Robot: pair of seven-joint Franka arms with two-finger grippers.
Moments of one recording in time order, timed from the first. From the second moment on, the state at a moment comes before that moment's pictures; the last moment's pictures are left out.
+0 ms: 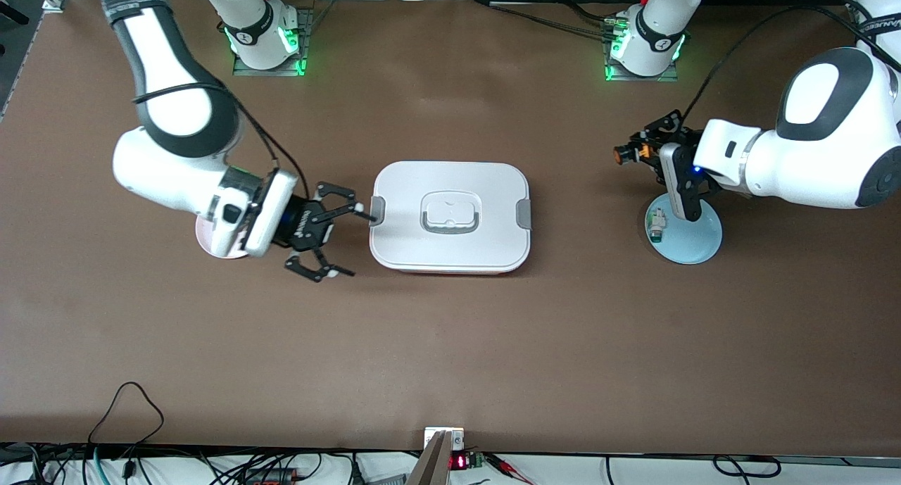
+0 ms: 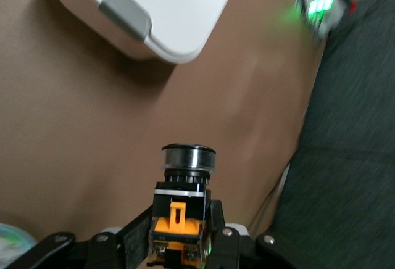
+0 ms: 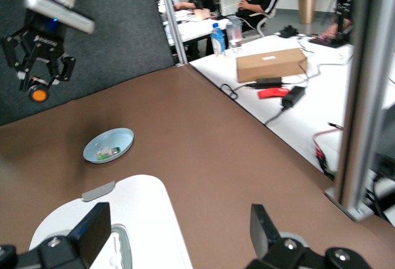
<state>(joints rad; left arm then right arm) 0.31 0.25 -0.46 -1.67 -0.33 1.40 0.96 0.14 0.35 0.22 -1.75 1.35 2.35 -1.61</state>
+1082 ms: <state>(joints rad) 0.49 0.45 -0.44 -1.87 0.02 1.93 1.79 0.02 0.27 0.21 -1.73 0.45 2.04 -0.09</state>
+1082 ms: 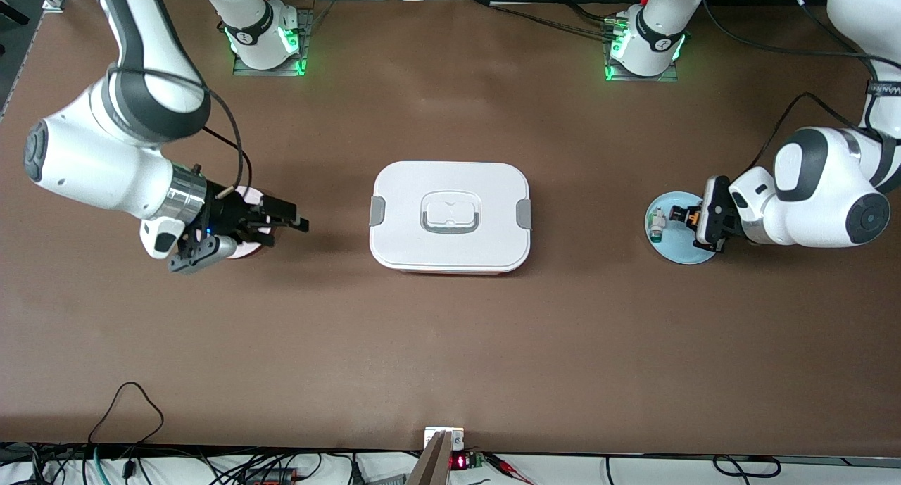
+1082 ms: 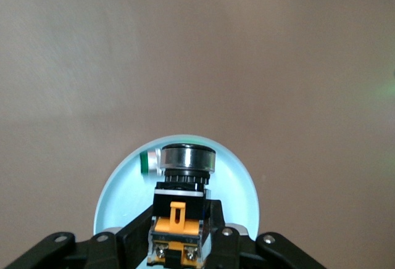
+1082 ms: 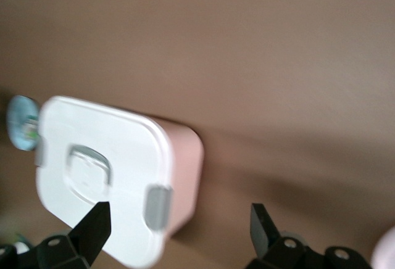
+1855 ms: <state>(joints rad) 0.60 0.53 -0.40 -1.98 0.07 2.16 1.85 0.02 0.12 0.18 -1.54 -0.10 1.55 0.23</state>
